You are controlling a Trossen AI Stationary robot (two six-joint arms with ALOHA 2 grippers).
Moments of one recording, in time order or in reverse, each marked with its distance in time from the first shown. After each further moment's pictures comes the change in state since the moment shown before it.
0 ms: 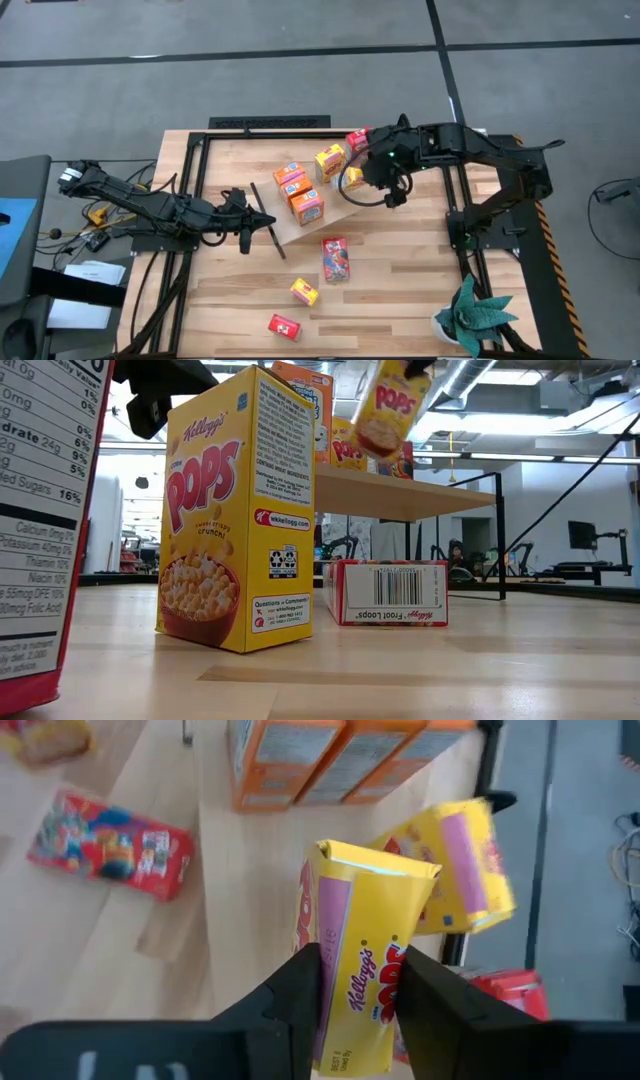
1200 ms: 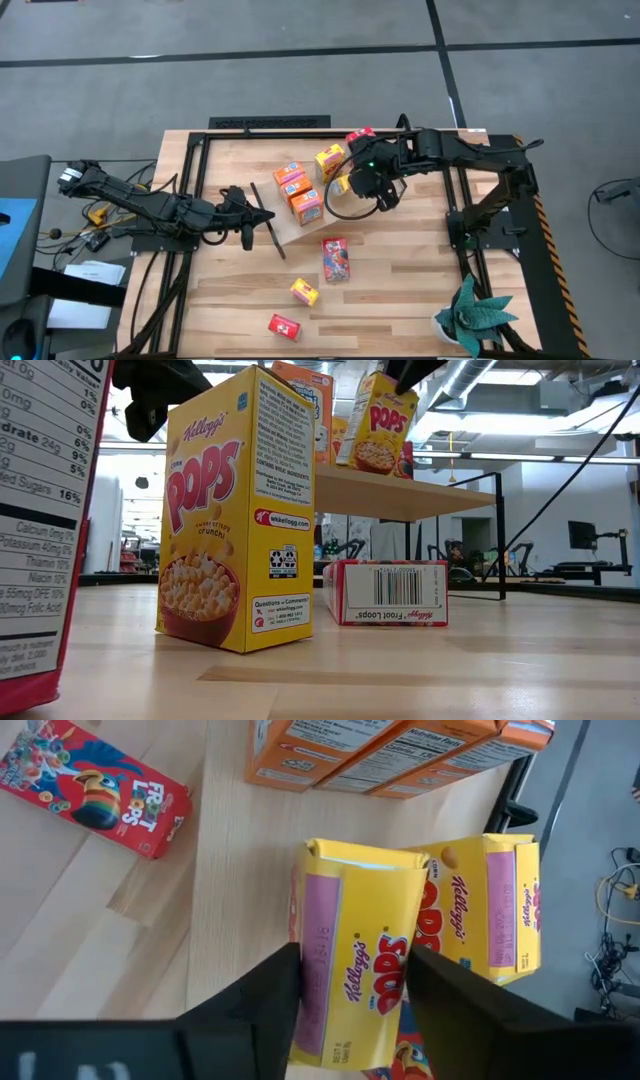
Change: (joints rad) left arm 0.001 0.000 0.000 -0.029 -0.074 -0.006; right arm 0.031 0.115 0.058 -0.031 0.052 -0.149
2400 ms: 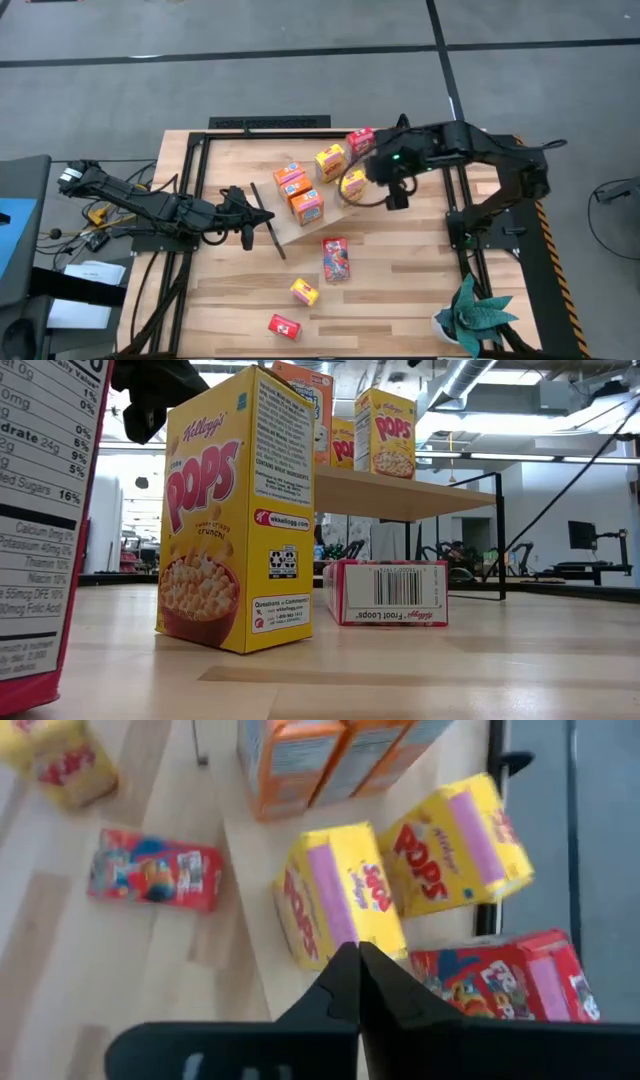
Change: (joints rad) left arm 0.000 0.000 0.000 -0.019 0.001 -0.017; right arm 0.013 -0.102 0.032 -0.071 -0.053 0.385
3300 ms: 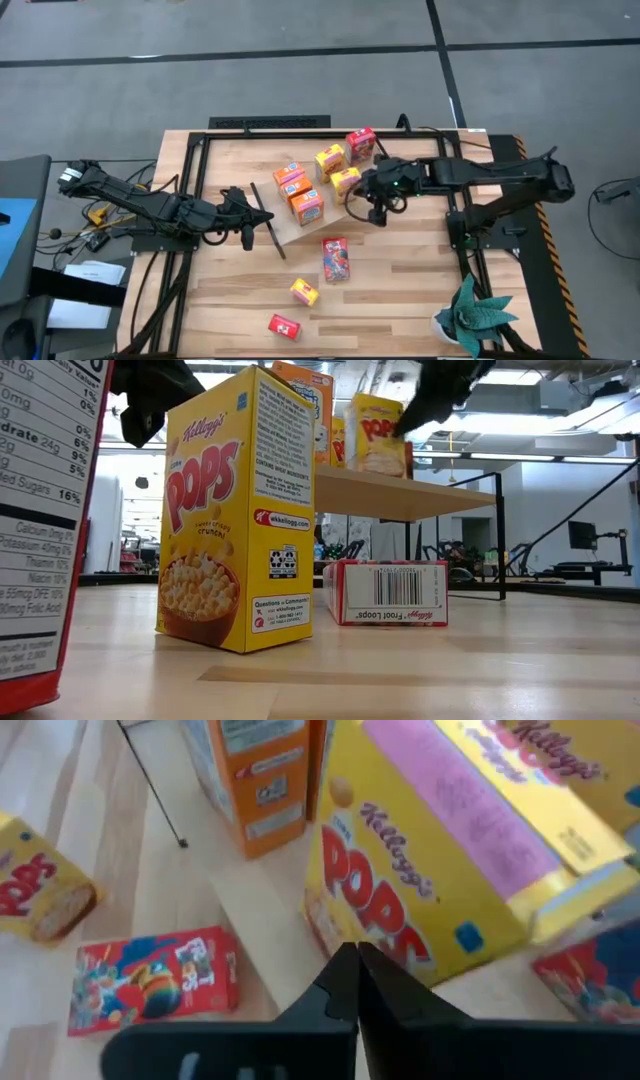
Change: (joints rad) left arm 0.000 0.000 0.000 -0.029 0.001 -0.017; right arm 0.000 -0.202 -0.727 0.732 -0.001 0.315
